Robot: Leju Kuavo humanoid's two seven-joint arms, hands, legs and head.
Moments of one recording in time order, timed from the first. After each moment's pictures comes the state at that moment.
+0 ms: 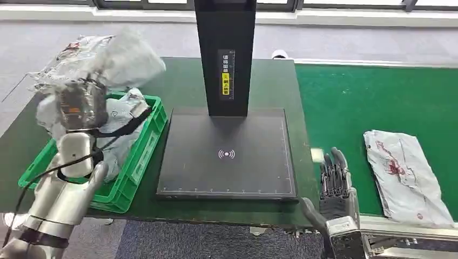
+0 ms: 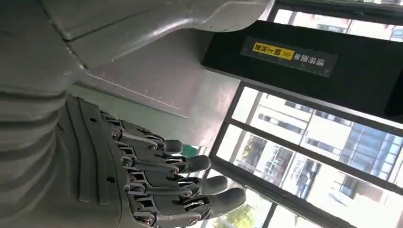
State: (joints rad) left arm -0.48 0.26 -0.27 -1.26 -1.49 0.26 0.42; right arm 0.28 0.12 0.16 -1.87 0.38 -0.10 -0.47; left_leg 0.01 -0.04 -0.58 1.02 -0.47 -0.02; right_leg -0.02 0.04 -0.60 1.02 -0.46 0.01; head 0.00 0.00
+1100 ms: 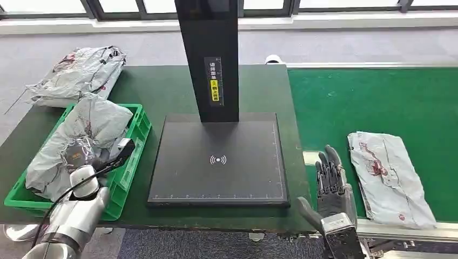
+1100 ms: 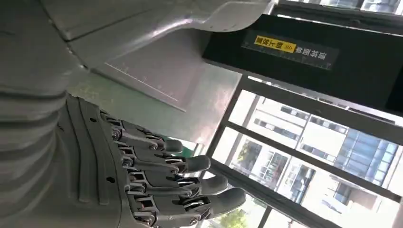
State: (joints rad) left arm -0.43 0.16 0.04 -0.77 -1.49 0.25 0.52; right arm 0.26 0.10 0.16 -1.87 0.40 -0.05 -0.45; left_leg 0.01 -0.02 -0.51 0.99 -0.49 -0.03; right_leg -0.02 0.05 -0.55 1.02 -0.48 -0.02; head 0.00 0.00
